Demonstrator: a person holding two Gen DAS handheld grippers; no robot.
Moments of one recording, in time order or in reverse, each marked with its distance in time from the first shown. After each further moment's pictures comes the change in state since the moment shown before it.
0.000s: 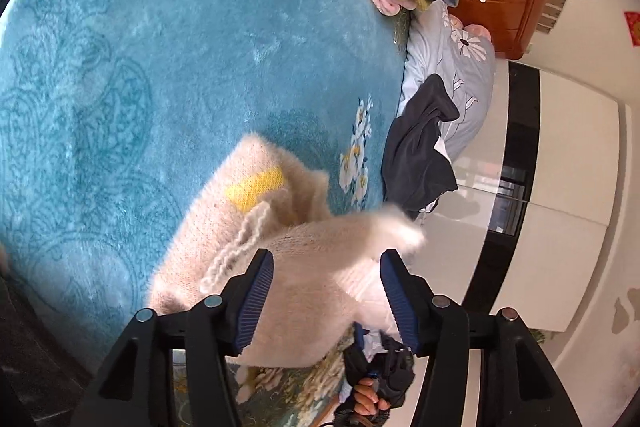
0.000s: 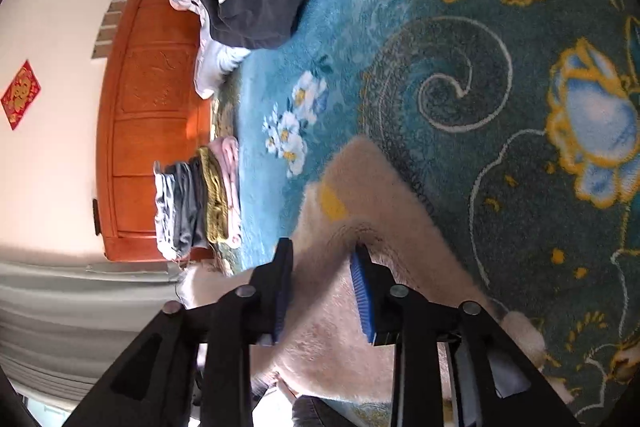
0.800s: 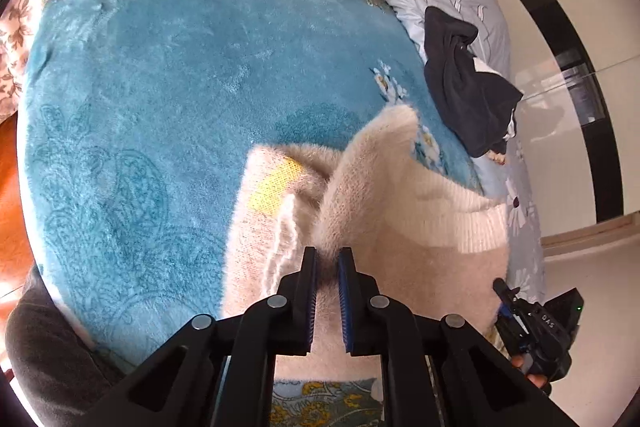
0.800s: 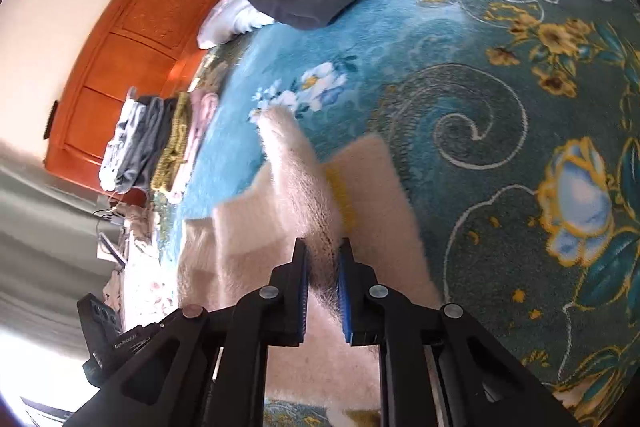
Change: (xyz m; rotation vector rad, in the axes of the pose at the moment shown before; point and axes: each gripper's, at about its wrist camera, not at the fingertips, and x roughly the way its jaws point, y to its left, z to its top) left arm 0.019 -0.041 -0.047 0.502 -0.081 0.388; right arm 0.007 0.037 -0.031 -0.394 0.006 -0.208
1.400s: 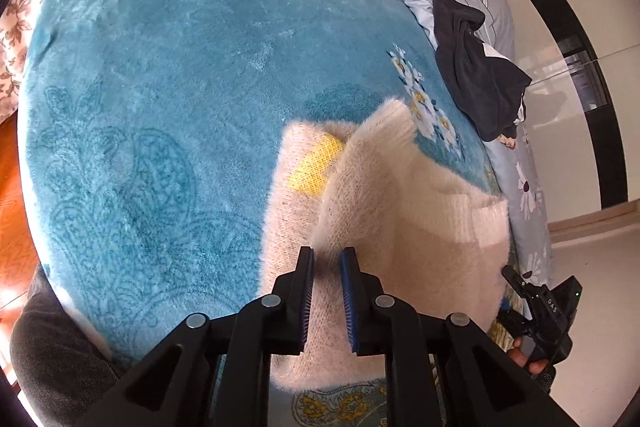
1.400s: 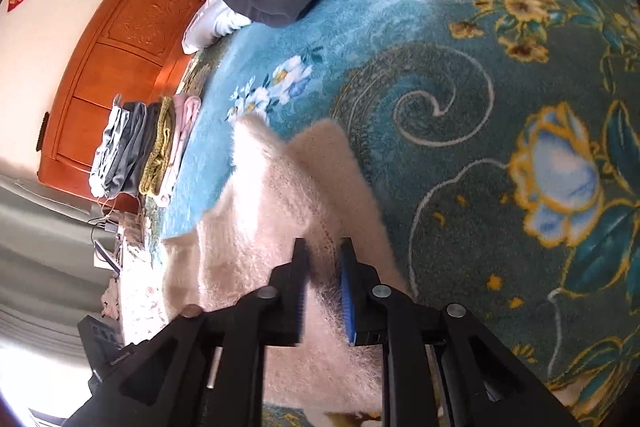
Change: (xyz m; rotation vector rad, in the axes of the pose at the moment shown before) left arm 0.009 0.031 -0.008 0.015 0.053 0.005; right arm 0.004 -0.032 -0.013 0.039 -0.010 -0.063
